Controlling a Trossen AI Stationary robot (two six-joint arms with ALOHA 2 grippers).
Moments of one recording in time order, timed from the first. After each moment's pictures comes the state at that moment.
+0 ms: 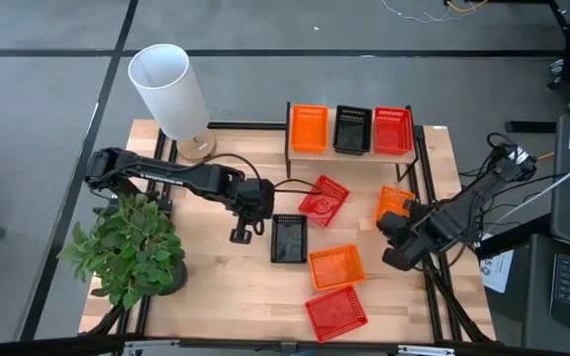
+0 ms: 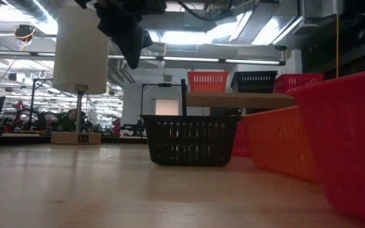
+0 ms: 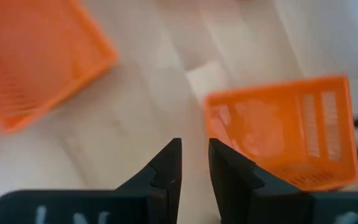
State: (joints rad) left arm -0.07 1.56 1.31 -0.84 0.01 0.07; right arm 0.68 1.18 0.94 -1.28 0.34 1.12
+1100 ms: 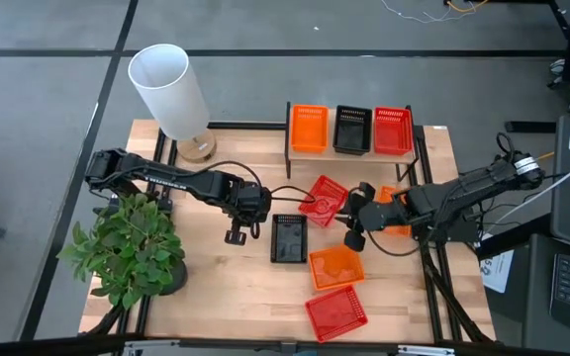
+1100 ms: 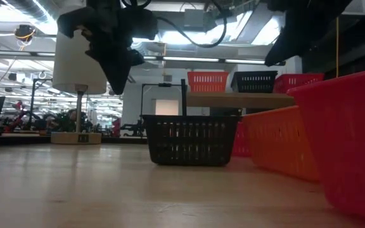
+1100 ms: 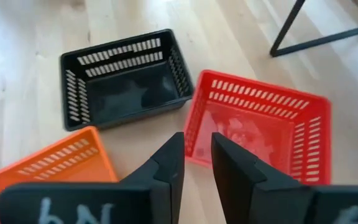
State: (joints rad) left arm -0.07 1.57 1.18 -0.81 -0.04 0.08; right arm 0.30 1.18 0.85 -0.52 0.39 0.47
